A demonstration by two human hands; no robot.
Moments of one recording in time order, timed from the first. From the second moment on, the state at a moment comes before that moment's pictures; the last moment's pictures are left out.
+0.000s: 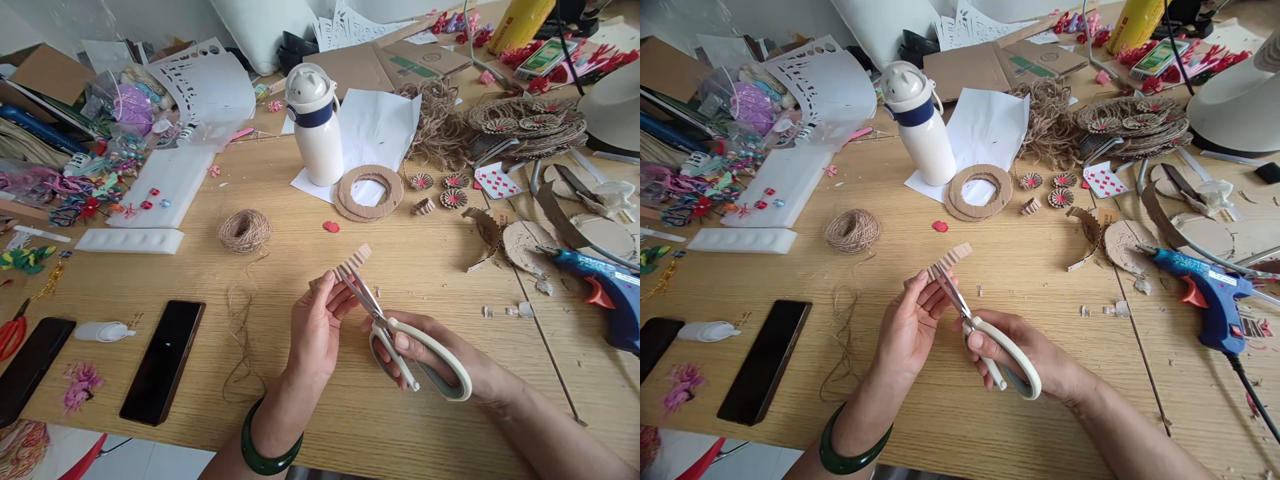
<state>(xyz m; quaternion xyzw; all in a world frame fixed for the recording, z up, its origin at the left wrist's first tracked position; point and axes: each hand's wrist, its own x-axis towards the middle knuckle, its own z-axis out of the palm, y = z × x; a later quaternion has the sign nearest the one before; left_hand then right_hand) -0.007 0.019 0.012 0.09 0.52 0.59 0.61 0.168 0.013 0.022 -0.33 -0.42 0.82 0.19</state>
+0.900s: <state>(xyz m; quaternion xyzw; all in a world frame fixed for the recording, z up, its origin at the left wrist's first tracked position) -0.005 0.021 0.013 0.06 0.51 0.59 0.62 0.170 0.016 0.021 -0.31 -0.49 0.79 0.21</state>
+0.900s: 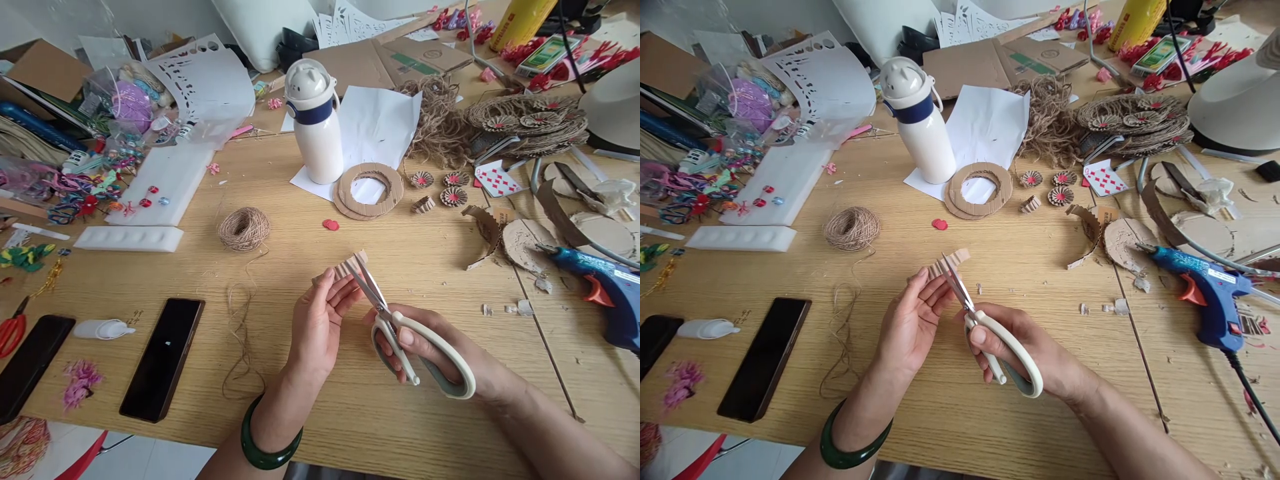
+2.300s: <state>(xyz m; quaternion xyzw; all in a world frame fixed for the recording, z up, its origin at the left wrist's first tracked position) 0.000 0.014 0.005 0.26 0.48 0.59 0.59 0.181 0.010 0.013 -0.55 -0.82 0.01 0.12</state>
